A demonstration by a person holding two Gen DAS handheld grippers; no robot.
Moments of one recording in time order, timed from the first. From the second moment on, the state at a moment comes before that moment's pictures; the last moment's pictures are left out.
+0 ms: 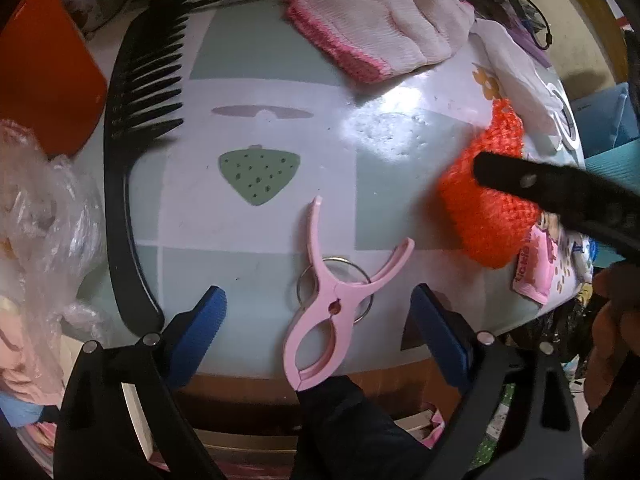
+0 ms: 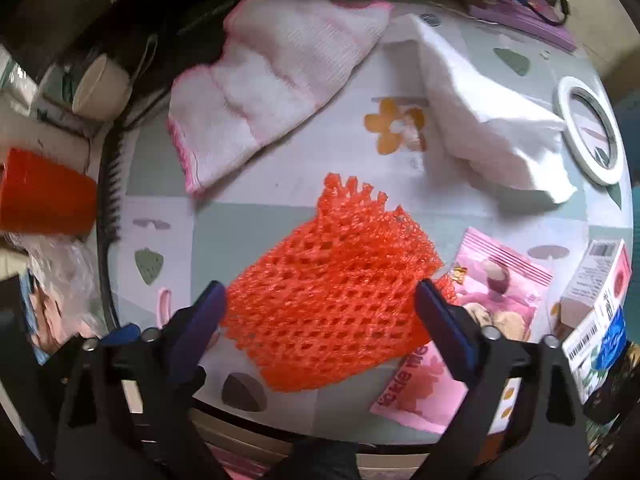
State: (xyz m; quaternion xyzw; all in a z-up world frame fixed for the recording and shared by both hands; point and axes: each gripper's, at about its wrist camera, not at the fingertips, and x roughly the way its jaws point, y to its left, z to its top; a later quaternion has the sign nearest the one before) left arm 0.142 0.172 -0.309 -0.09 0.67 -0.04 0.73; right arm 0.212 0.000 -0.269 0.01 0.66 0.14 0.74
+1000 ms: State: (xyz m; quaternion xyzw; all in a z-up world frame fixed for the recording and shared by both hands) left arm 0.145 0.150 -0.312 -0.09 0.66 -0.05 0.74; right arm 0.204 0.007 -0.276 -0.02 0.60 0.13 0.79
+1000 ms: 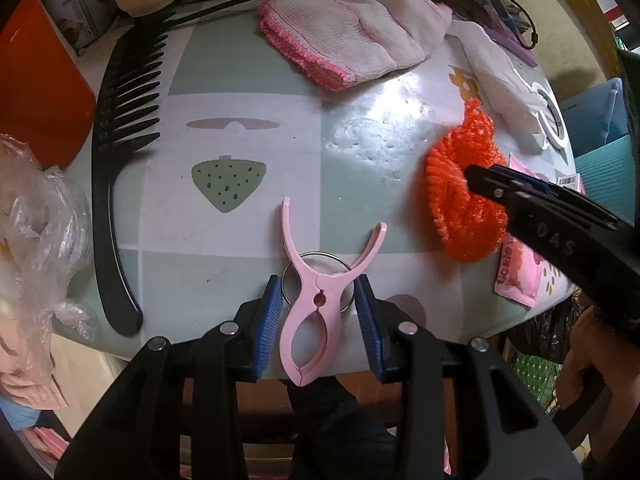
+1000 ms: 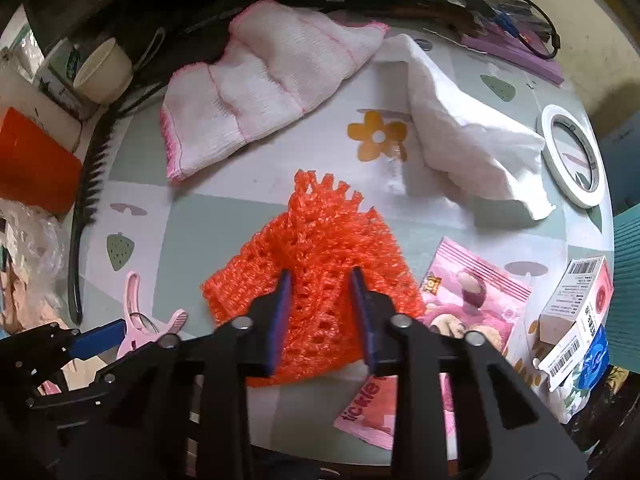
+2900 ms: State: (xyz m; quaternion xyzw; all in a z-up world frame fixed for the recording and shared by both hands) left arm 0.083 0.076 -0.089 -0.11 0.51 -0.11 0.85; right arm 0.061 -0.154 -0.043 0.09 0.43 0.12 0.89
